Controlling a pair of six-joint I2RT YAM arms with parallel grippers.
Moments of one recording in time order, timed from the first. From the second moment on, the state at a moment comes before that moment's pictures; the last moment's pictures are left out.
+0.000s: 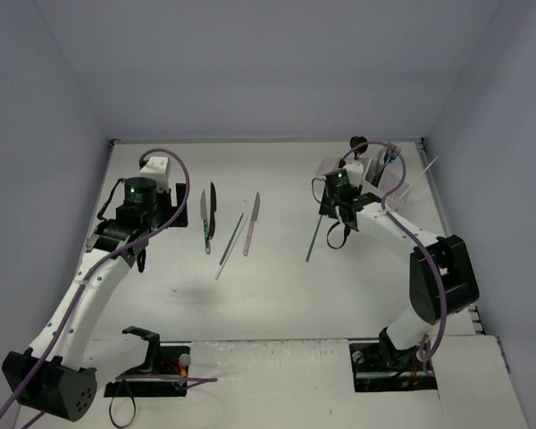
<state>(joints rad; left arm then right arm) -0.27 1.03 1.05 -0.61 -0.17 -0.12 0.40 1.57 1.05 -0.31 0.39 0.49</state>
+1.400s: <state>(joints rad) -0.27 1.03 1.05 -0.61 -0.17 -0.12 0.33 1.56 1.18 -0.29 0.43 0.43</state>
